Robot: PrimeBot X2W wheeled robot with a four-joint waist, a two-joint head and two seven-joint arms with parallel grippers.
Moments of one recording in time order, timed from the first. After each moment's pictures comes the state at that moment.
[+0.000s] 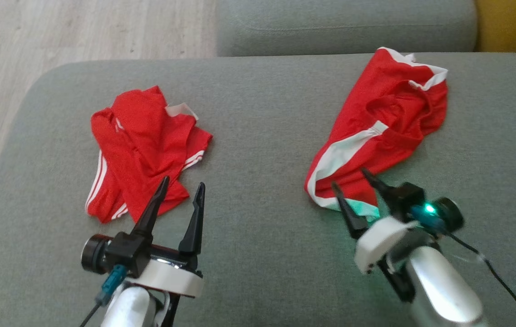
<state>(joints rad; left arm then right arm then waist) -0.15 0.09 -0.32 0.29 -0.21 -0.06 -0.25 -0.30 -0.07 0.32 0.55 0.05 0.13 -0.10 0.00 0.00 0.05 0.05</state>
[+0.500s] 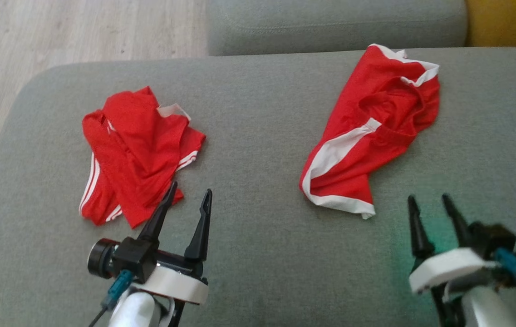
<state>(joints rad) -0.14 0.07 -0.32 0.29 -0.18 -0.08 -0.25 -0.07 -0.04 -0.01 0.40 0.12 0.13 -0.18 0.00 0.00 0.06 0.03</state>
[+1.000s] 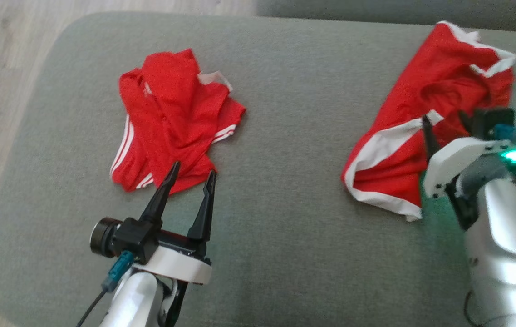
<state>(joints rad) -0.20 0.06 -0.32 0.30 -0.19 -0.10 -0.25 -0.51 -0.07 -0.11 0.61 -0.11 0.13 0.12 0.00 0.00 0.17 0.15</state>
